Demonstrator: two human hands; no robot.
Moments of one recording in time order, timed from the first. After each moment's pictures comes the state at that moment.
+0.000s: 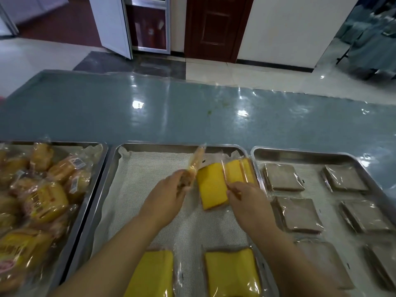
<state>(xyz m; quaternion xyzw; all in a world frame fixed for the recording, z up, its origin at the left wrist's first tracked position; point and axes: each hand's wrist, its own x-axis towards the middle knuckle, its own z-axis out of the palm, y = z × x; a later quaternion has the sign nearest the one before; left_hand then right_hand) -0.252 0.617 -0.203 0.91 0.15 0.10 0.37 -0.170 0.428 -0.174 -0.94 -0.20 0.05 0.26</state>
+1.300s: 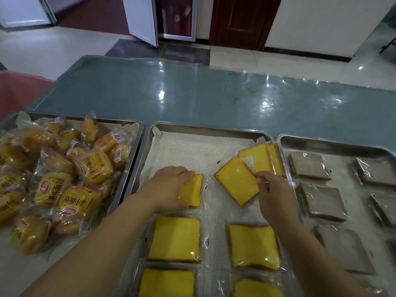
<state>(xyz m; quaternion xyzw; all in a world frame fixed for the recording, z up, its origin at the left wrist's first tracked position) -0.313 0.655 -0.194 0.98 0.08 -0.11 0.15 -0.195 0.419 -0.189 -0.94 -0.17 0.03 0.31</state>
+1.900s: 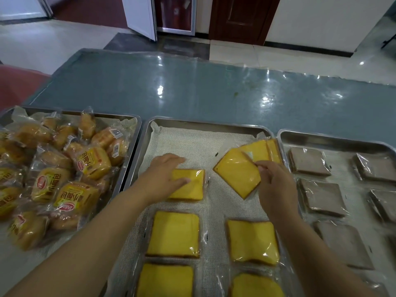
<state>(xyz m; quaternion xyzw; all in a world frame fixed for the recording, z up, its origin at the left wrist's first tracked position) -0.317 0.661 -0.191 0.93 0.18 -0.02 0.32 -0.195 0.425 -0.181 -0.92 -0.17 -0.02 0.35</state>
